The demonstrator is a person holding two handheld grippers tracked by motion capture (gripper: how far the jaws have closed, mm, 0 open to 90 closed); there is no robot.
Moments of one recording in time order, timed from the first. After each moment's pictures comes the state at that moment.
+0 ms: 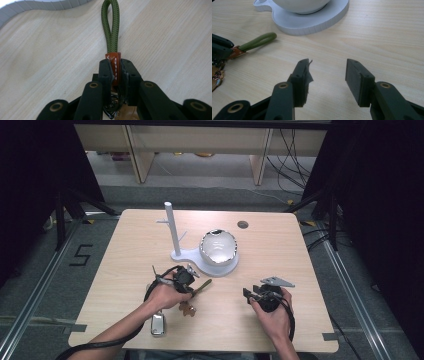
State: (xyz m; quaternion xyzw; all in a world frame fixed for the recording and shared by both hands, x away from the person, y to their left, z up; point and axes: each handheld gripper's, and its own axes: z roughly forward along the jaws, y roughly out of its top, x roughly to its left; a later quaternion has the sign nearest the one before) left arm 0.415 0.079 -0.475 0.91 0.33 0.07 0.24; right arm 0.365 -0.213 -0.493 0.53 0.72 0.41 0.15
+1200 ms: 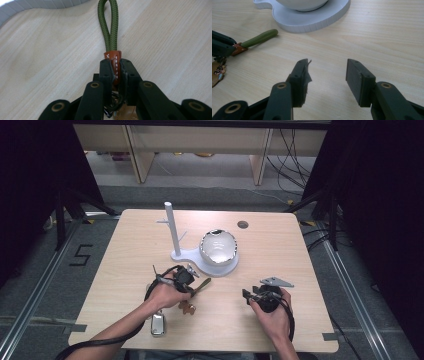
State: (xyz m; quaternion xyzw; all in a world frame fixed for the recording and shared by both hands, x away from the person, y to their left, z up) left arm 0.418 0.081 -0.479 0.92 0.32 0.07 0.23; right arm 0.365 -0.212 -0.495 0.53 0.73 0.41 0.15
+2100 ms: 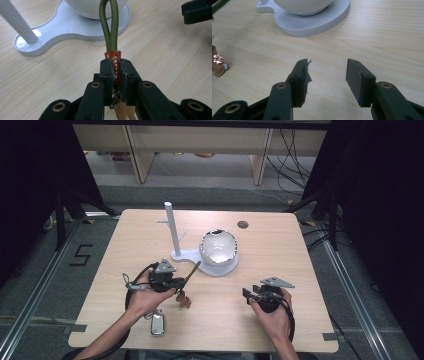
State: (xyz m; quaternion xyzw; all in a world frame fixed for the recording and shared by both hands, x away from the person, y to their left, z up) left arm 0.391 0.135 -0.450 0.83 0.36 0.13 0.40; right arm 0.363 -0.212 -0.492 0.53 0.72 0.41 0.16
